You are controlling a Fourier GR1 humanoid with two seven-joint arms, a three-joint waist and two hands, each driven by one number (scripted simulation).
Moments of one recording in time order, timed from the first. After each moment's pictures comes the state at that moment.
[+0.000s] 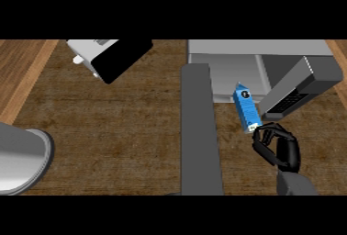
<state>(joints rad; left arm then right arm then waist) 0.34 0.04 0.56 -2.22 0.51 -0.55 0.09 -0.24 -0.16 -0.12 -0.71 -0.12 -0.16 -0.91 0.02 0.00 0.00</state>
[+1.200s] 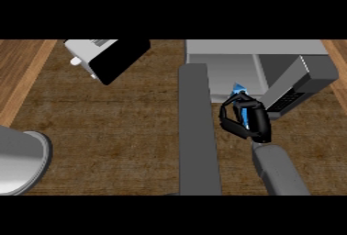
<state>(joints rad) 0.33 0.06 0.65 -2.14 0.56 -0.60 0.11 -0.37 -0.08 0.04 -0.98 0.04 -0.17 -0.66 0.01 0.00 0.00</state>
